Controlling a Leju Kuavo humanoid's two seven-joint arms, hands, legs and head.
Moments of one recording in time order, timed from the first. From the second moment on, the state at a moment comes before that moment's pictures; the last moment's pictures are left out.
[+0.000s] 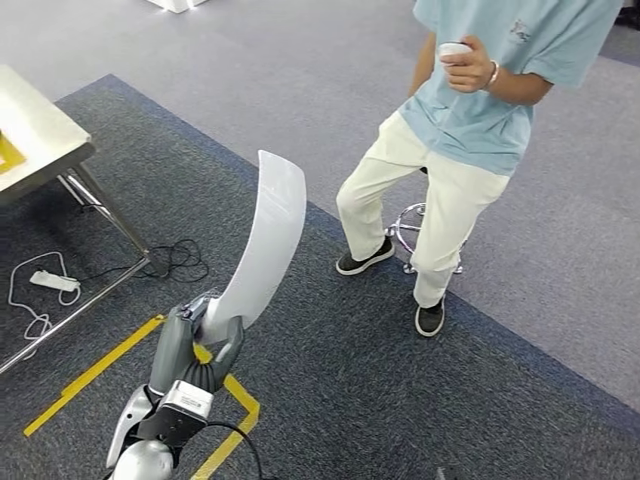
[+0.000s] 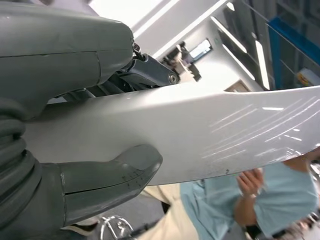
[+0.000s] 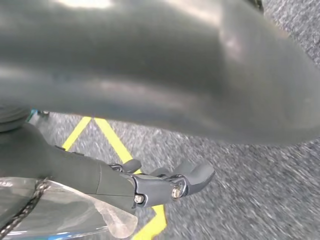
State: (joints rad) left arm -0.04 0.02 -0.55 -1.69 -0.41 0.44 -0.30; right arm 0.10 0.12 -0.19 -0.49 0.29 -0.07 0.01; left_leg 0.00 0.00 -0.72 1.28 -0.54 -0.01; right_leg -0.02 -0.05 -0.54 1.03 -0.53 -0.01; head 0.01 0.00
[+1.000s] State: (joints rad) left arm 0.04 0.04 -0.52 -1.73 -0.44 0.49 -0.31; right arm 0.17 0.07 0.04 -0.64 0.15 -0.12 0.10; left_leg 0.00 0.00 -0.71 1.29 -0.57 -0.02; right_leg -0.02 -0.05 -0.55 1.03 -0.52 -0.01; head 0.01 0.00
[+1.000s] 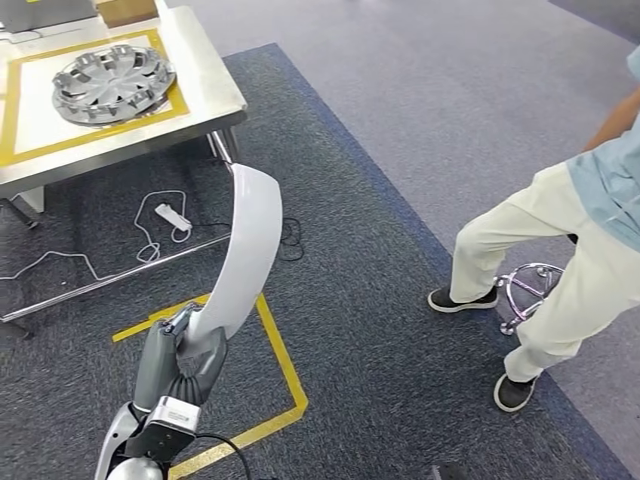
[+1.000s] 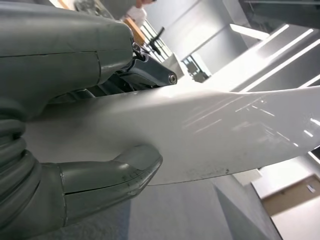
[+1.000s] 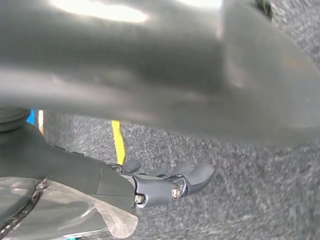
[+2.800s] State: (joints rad) left arm -0.05 0.01 -0.52 -1.69 -0.41 0.42 -0.30; right arm 0.05 0.07 0.02 -0.41 0.14 -0.18 -0.03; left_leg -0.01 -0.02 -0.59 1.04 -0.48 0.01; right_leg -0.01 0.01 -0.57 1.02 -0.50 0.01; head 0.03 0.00
